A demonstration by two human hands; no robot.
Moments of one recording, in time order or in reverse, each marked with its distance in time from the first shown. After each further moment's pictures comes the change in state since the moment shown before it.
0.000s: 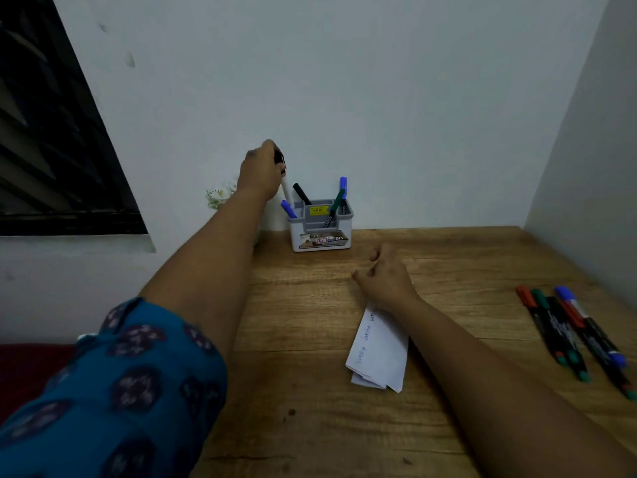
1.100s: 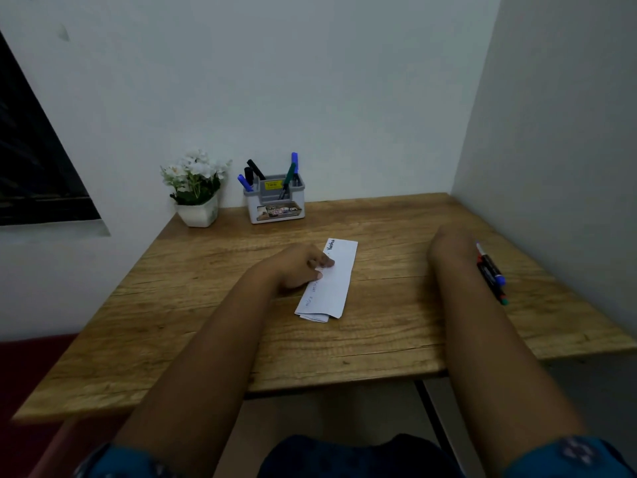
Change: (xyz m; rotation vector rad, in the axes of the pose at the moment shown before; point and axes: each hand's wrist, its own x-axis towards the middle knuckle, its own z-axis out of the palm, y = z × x) left_hand -0.207 0.064 0.042 0.031 -0.989 0.183; right_hand -0.050 0.057 -0.149 -0.653 0.289 0.466
